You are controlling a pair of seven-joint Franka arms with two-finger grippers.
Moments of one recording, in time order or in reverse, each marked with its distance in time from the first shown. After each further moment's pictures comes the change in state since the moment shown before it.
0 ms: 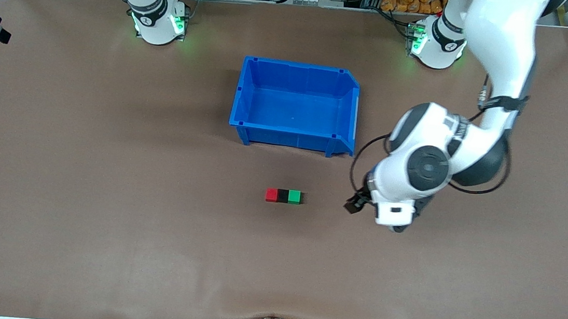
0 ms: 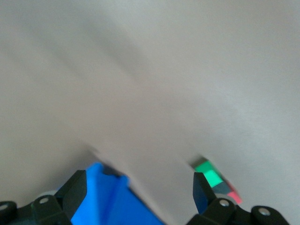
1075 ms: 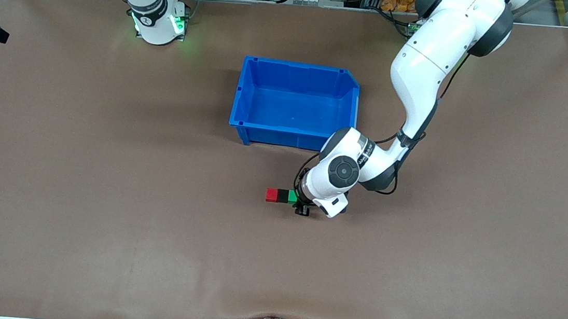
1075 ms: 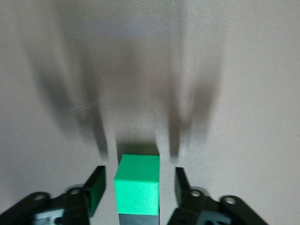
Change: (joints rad) left arm -0.198 0.347 -0.018 -0.012 -0.115 0.581 -0.846; right arm -0.001 0.000 -0.004 0.000 -0.002 -0.001 0.000
